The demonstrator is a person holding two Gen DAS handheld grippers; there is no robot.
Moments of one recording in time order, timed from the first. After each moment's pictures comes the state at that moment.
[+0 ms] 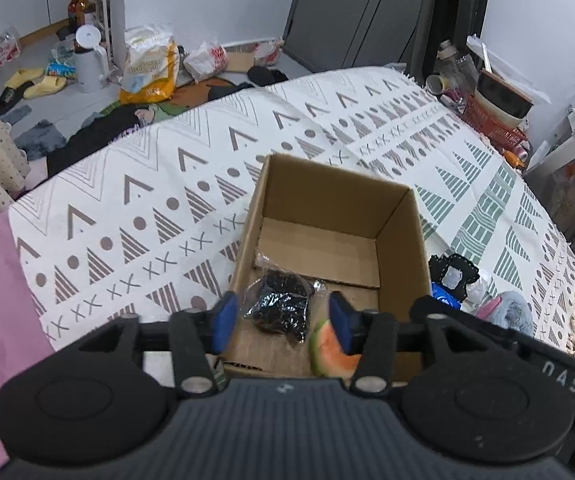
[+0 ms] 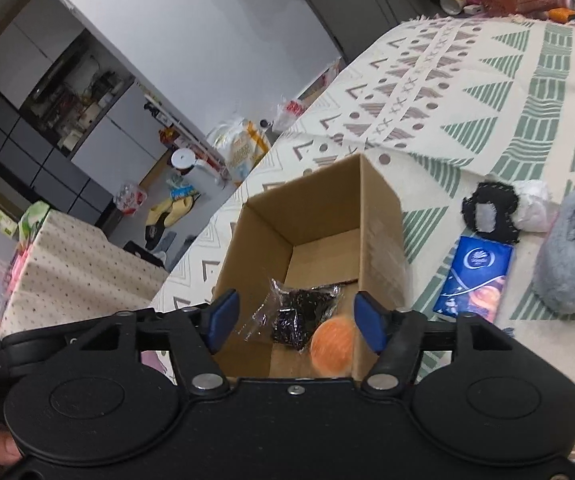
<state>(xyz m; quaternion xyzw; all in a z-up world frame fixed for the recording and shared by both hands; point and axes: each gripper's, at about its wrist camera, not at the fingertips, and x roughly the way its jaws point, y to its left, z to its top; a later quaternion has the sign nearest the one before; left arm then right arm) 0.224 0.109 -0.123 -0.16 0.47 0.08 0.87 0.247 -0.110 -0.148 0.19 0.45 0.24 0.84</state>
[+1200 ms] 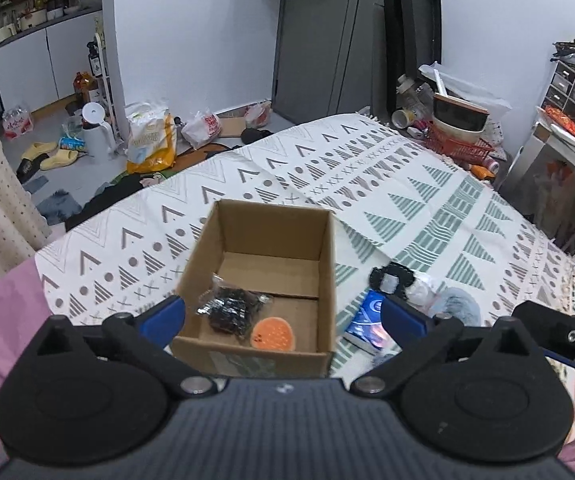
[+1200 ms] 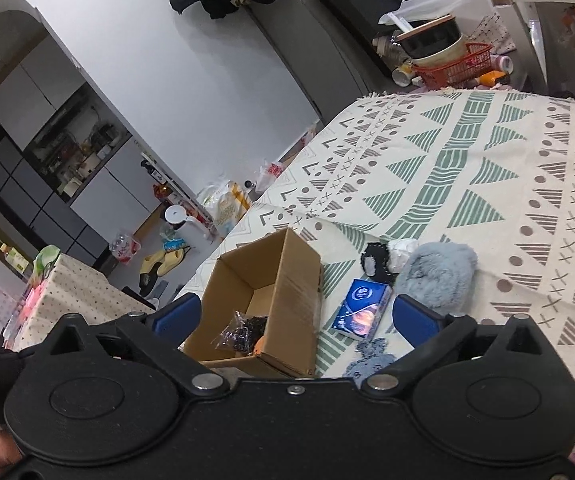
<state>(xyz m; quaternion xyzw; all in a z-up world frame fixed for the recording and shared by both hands) 0.173 0.002 -0.064 -0.09 0.39 0.09 0.91 0.193 -0.237 -0.086 0.20 0.38 0.21 0.88</state>
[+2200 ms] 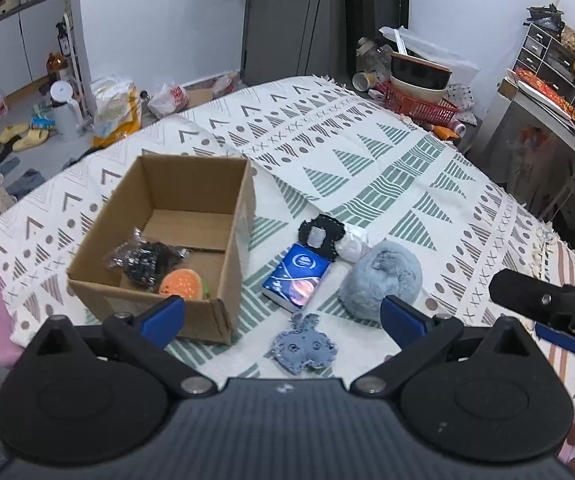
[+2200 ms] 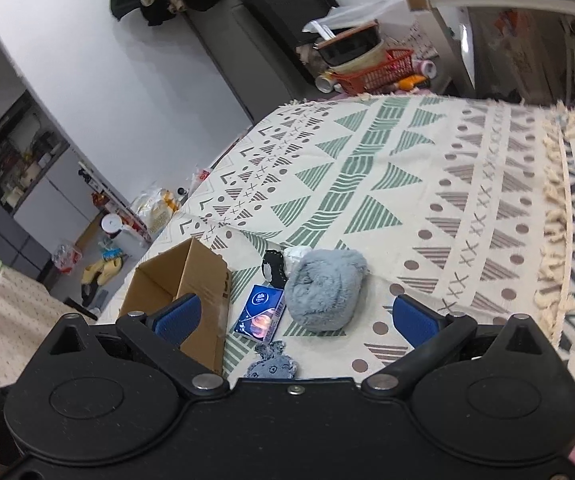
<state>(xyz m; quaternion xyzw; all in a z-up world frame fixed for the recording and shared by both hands) 0.181 -0.081 -0.092 -0.10 0.43 0.06 0.90 0.197 -0.298 -0.099 0.19 0.40 0.12 0.89</state>
